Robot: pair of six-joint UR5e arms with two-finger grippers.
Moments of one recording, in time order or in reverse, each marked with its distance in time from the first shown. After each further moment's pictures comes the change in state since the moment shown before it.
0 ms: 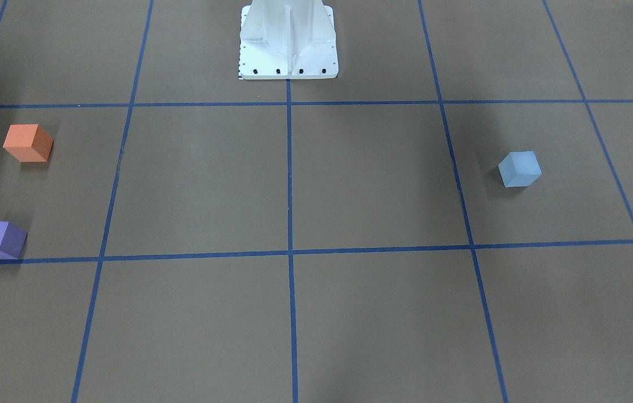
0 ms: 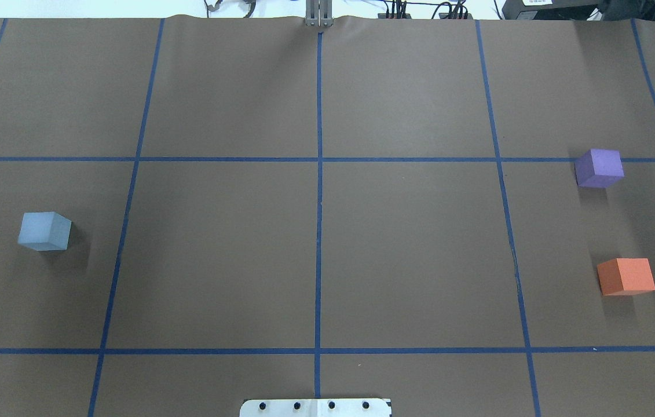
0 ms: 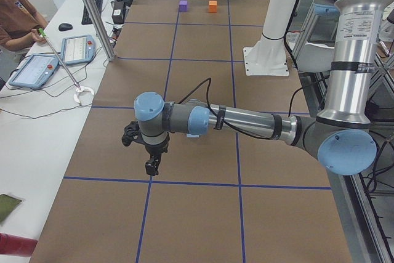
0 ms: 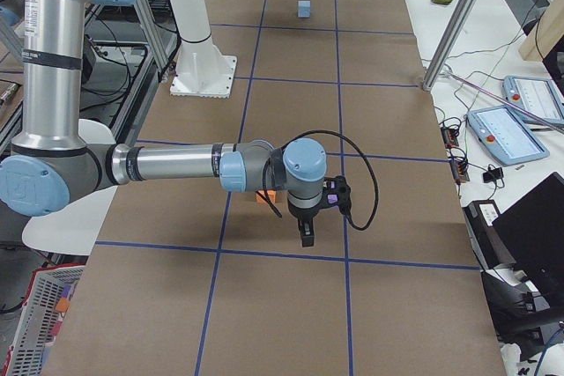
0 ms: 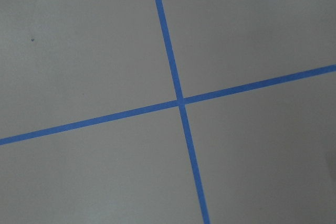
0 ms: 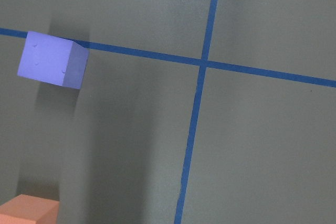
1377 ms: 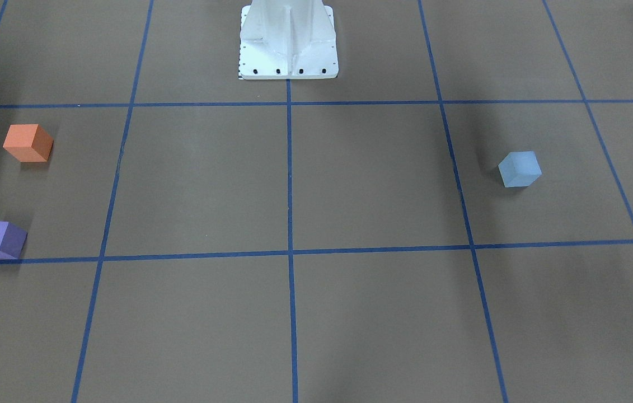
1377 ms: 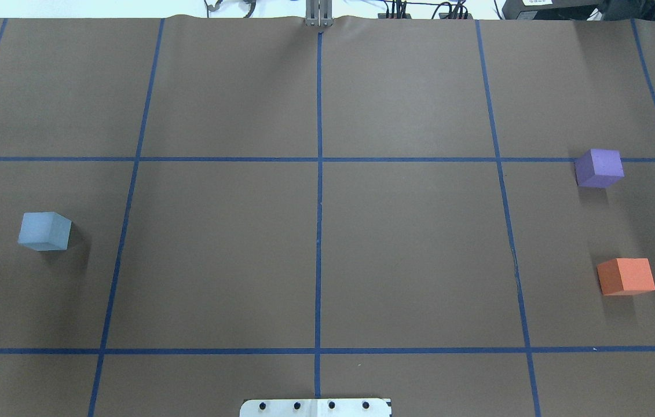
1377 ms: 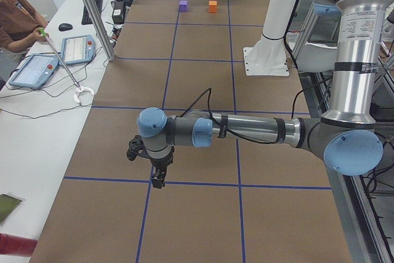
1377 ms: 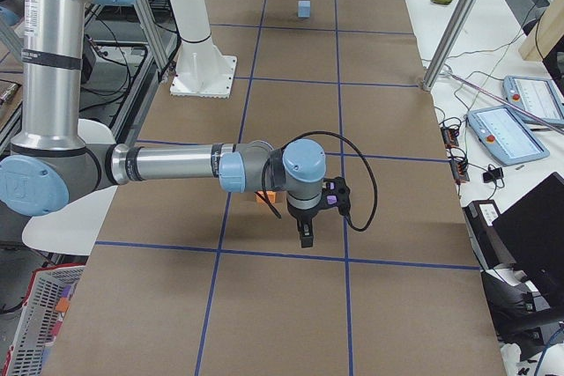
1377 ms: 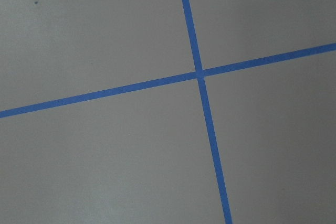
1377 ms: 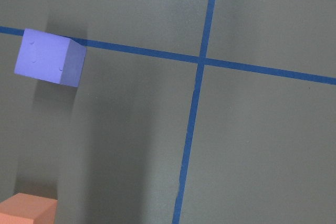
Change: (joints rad) left arm -0.034 0.050 0.112 0.001 -0.006 0.100; right arm 0.001 -0.004 -0.001 -0.003 -0.003 0.000
